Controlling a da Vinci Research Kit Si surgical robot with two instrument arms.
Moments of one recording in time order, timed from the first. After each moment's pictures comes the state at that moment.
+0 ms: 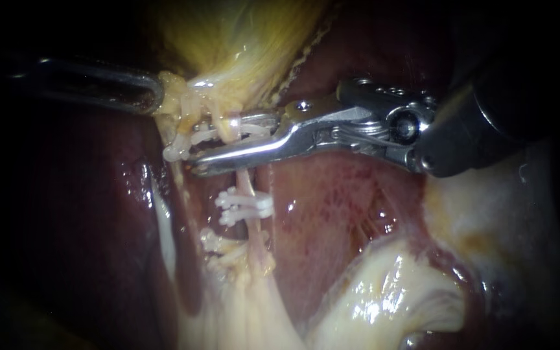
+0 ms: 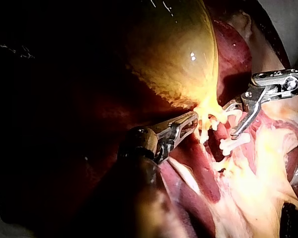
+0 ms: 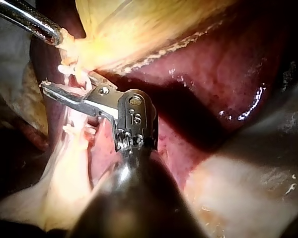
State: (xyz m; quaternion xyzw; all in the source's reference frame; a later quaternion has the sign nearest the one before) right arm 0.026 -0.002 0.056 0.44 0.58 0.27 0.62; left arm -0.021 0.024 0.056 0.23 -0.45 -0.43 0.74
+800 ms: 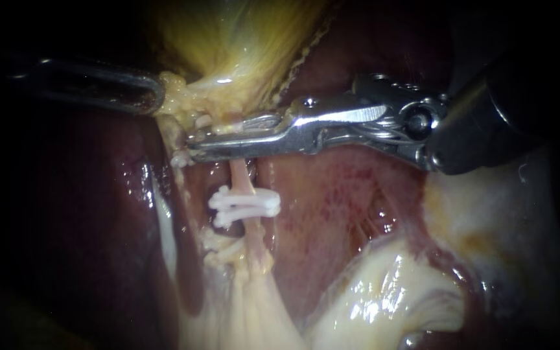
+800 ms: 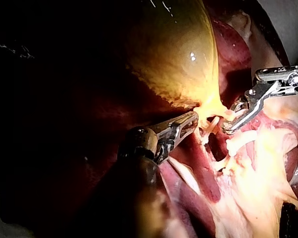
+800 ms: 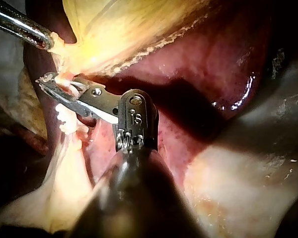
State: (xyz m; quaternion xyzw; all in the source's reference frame) right arm 0.024 -0.002 0.056 0.47 0.57 0.29 0.61; left arm -0.021 0.024 0.056 0.23 -0.45 -0.43 0.75
